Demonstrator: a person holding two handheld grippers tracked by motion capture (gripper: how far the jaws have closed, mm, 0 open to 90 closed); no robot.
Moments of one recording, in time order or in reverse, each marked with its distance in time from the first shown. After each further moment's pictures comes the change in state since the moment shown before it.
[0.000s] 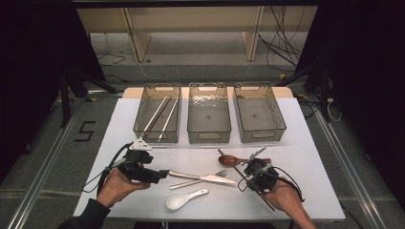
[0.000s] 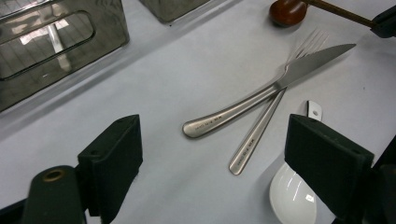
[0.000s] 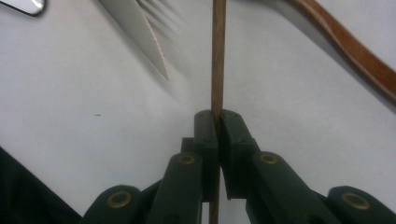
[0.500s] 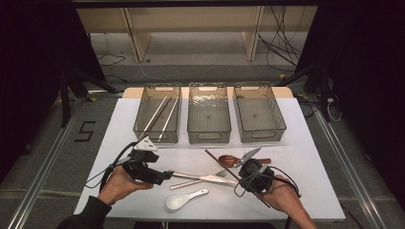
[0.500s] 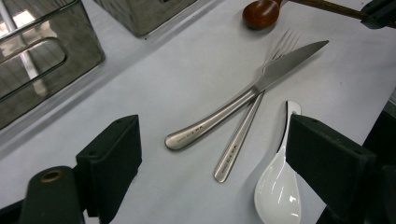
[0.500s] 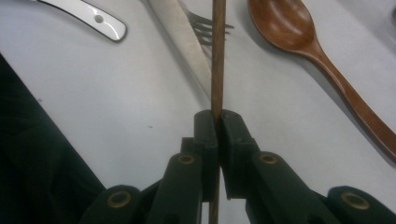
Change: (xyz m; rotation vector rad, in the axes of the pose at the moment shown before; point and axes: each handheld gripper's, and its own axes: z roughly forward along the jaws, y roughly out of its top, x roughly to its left) left arm -0.010 0.010 0.001 -0.002 -0.051 0.092; right arm 0.022 0.009 -0.023 -0.079 0.038 -0.161
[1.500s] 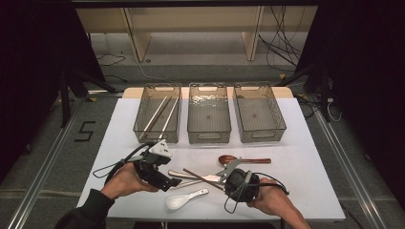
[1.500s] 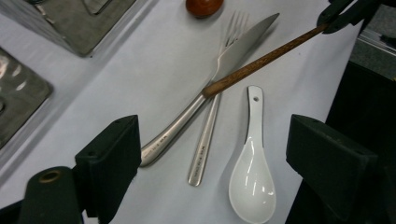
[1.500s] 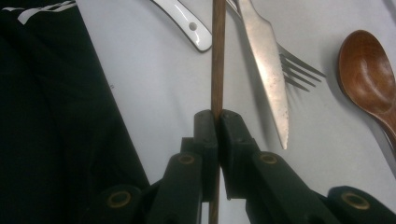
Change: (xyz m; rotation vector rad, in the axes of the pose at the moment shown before) left arm -0.023 0.022 0.006 0.100 -0.107 0.213; right arm 0.037 0.016 0.002 0.017 0.090 -0.257
